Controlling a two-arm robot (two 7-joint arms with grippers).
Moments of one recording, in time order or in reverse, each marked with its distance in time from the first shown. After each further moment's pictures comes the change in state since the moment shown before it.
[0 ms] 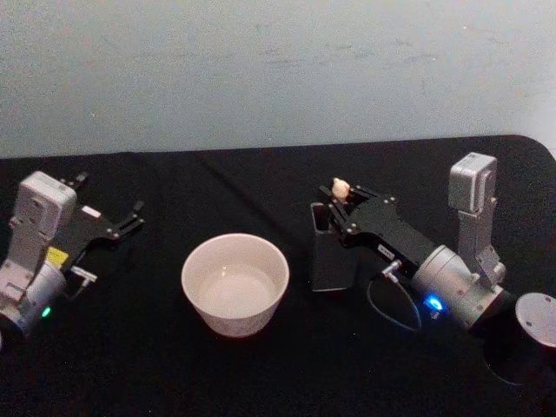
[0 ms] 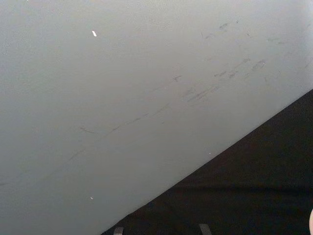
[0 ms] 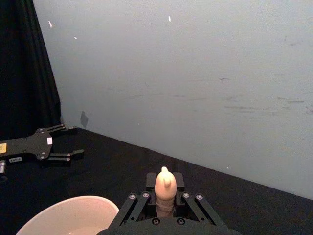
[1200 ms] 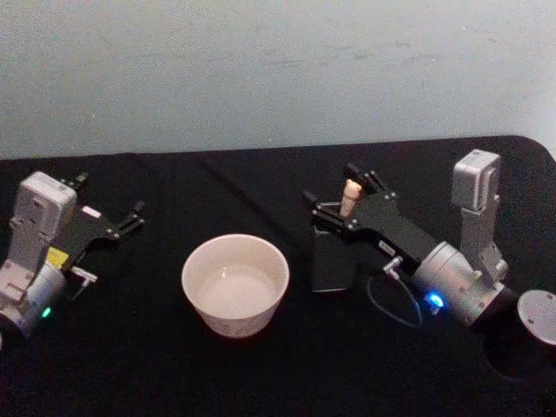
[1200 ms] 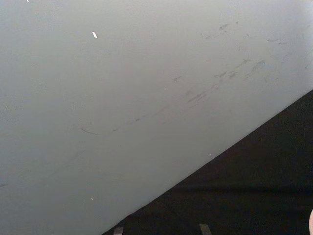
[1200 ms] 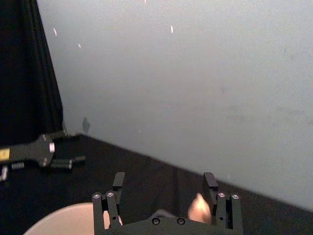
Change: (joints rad) left arm 0.000 0.000 0.000 0.000 0.000 0.000 0.000; right arm 0.006 -0.001 0.004 -0.001 0.006 -0.018 0.013
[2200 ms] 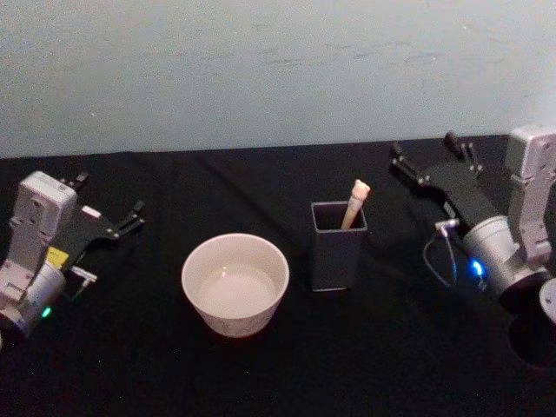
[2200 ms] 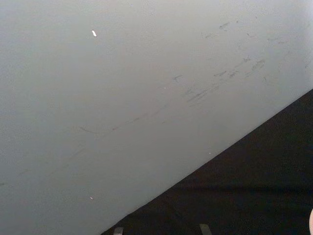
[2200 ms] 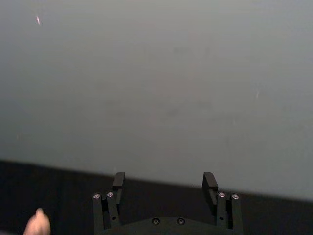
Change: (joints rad) left arm 0.000 0.000 0.000 0.000 0.000 0.000 0.000; right arm -0.014 -0.066 0.170 -0.006 -0.168 0.037 -0.331
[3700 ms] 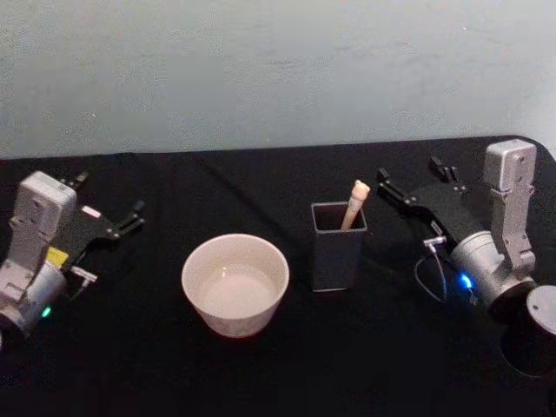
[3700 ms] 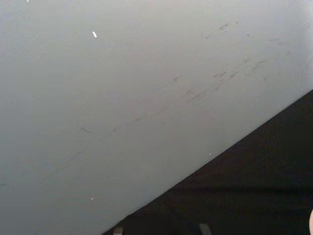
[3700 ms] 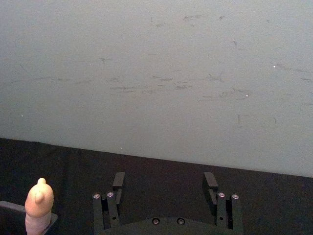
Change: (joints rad) left arm 0.000 0.000 0.000 0.000 0.000 0.000 0.000; right arm 0.010 -0.017 -0.011 0.067 -0.018 0.045 0.025
